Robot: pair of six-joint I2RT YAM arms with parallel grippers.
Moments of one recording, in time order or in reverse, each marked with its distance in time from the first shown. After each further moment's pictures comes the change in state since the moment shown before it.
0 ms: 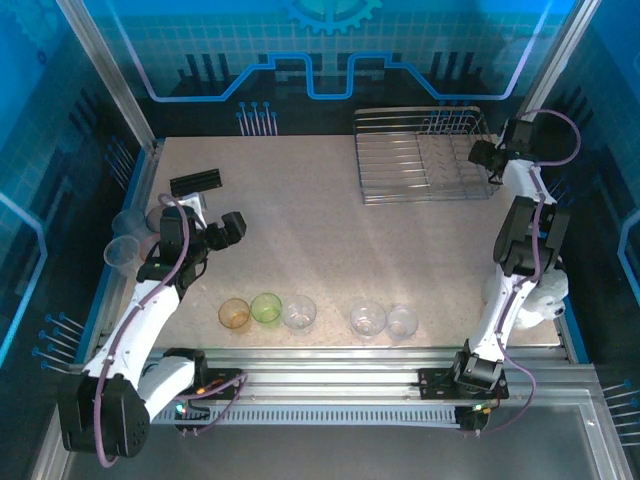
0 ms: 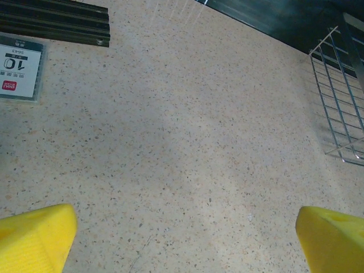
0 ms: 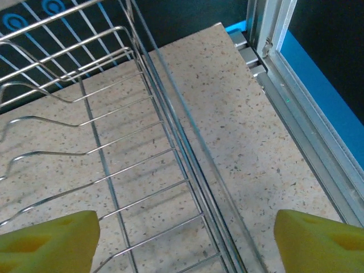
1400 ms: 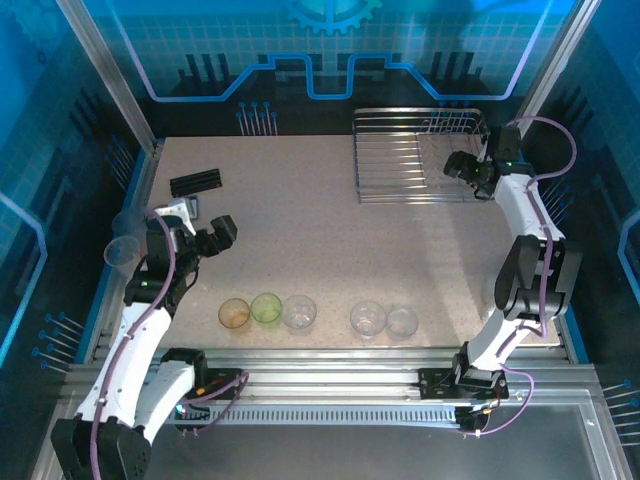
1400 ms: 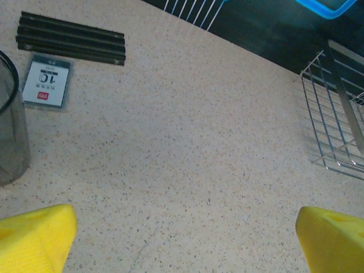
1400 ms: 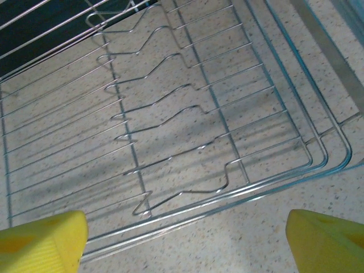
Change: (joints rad) left arm 0.013 -0.165 0.000 -0.113 -0.033 -0.020; right arm 0.134 -0.433 -0.341 -0.186 -0.026 0.137
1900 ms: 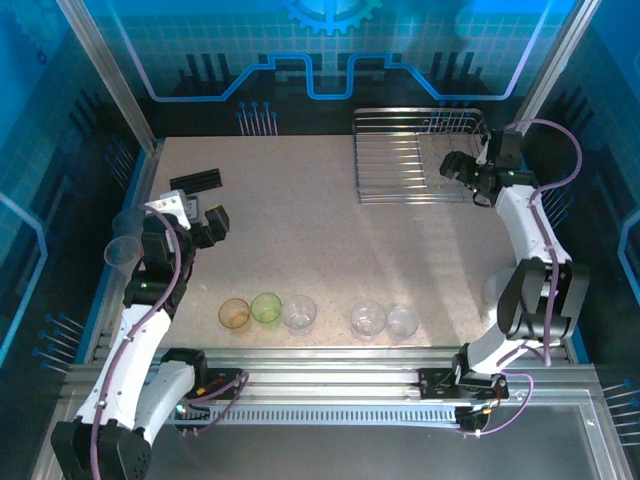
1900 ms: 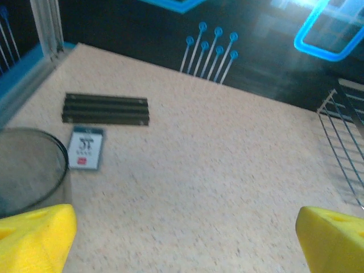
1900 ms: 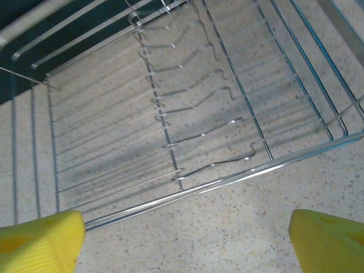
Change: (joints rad) left arm 0.000 -0.035 -0.003 0.097 -0.108 0.102; right arm 0.021 -0.129 -0.079 -0.016 -0.059 0.045
